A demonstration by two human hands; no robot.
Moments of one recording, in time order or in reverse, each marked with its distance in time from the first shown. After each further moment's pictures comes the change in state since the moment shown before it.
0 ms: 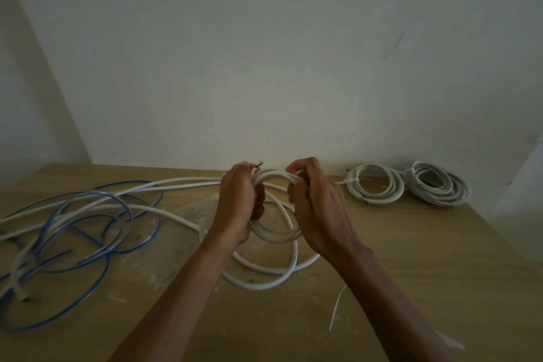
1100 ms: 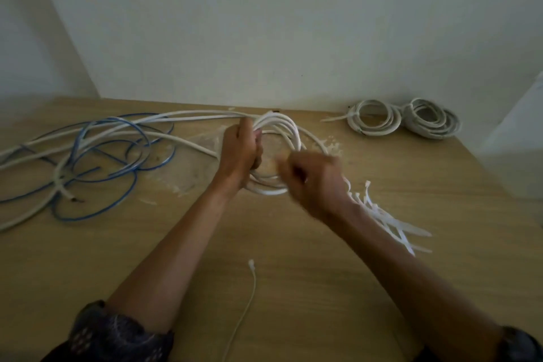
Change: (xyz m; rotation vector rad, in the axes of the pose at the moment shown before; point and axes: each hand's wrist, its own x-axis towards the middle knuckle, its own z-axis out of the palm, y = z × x) left_hand -0.034 -0.037 -0.034 0.099 0.006 0.043; right_hand -0.080 -0.020 0.015 -0.126 -0.004 -0.171
